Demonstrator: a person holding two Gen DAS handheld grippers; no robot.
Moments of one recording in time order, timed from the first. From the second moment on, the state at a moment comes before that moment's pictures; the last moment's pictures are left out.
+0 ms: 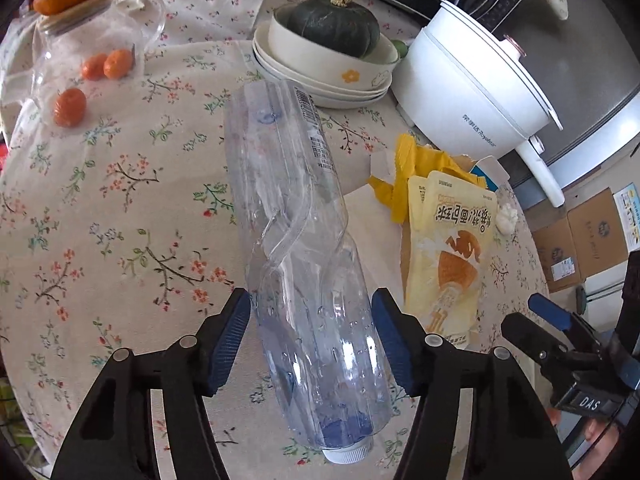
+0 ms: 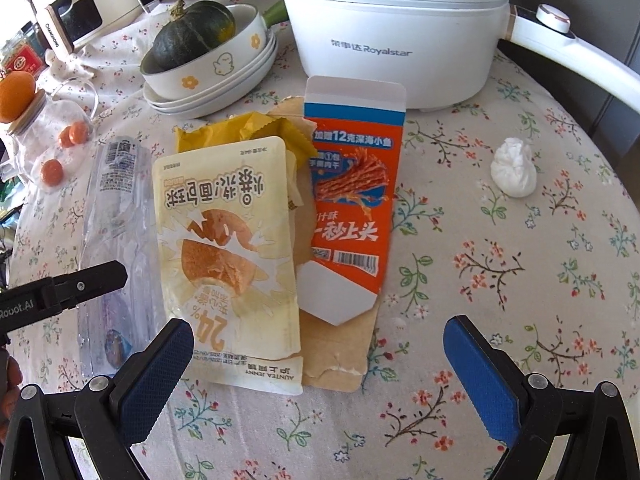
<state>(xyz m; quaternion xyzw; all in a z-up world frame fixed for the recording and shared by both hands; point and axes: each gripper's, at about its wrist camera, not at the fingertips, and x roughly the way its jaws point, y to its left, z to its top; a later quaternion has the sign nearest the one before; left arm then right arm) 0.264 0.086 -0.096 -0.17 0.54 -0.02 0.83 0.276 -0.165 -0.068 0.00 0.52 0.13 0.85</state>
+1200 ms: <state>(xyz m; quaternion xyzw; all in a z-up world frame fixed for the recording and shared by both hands) 0.189 0.146 -0.064 -0.15 0.50 -0.02 0.85 0.264 -0.088 -0.109 -0.06 0.51 0.13 0.85</state>
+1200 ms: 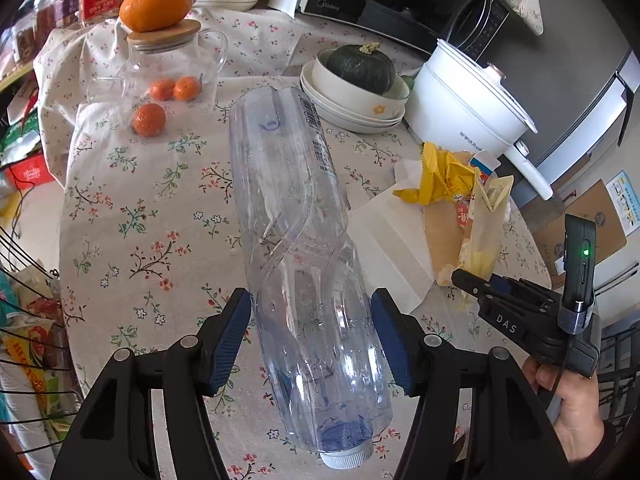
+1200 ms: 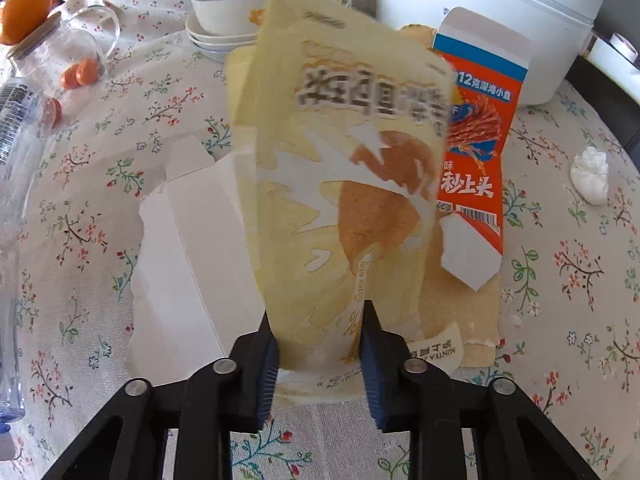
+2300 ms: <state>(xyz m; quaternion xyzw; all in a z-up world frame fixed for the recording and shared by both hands) 0.169 0.012 -0.029 -0.10 0.46 -0.16 0.87 0.181 -0.249 -0.039 0.06 0.48 0.11 0.87</state>
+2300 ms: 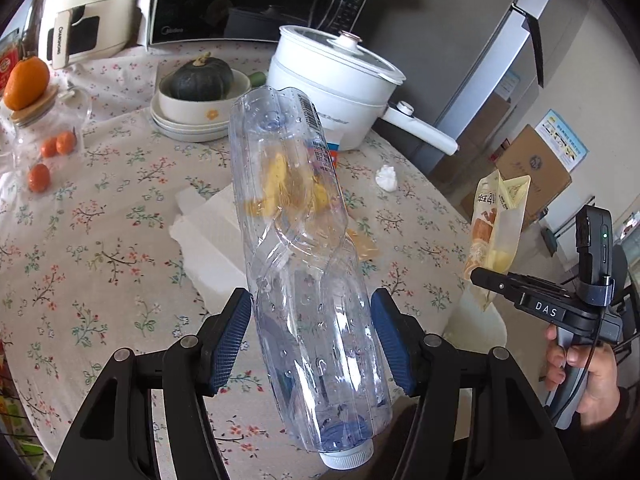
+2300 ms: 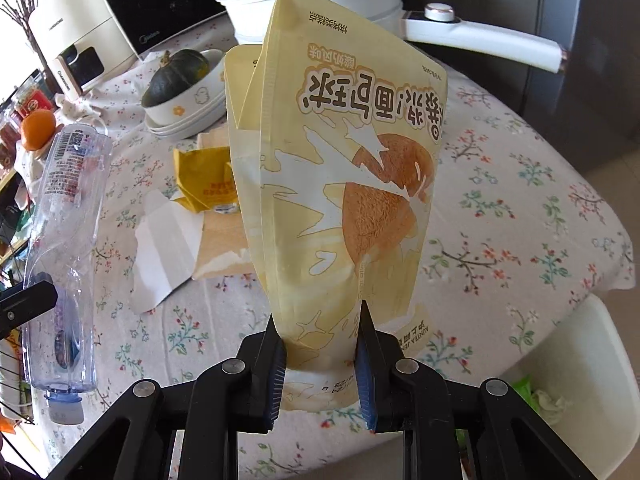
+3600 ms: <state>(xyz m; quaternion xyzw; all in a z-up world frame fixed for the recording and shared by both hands) 0.147 -0.198 -0.041 -0.01 0.44 -0.30 0.85 0.103 -0.461 -0.127 0.18 0.58 -0.04 0.80</state>
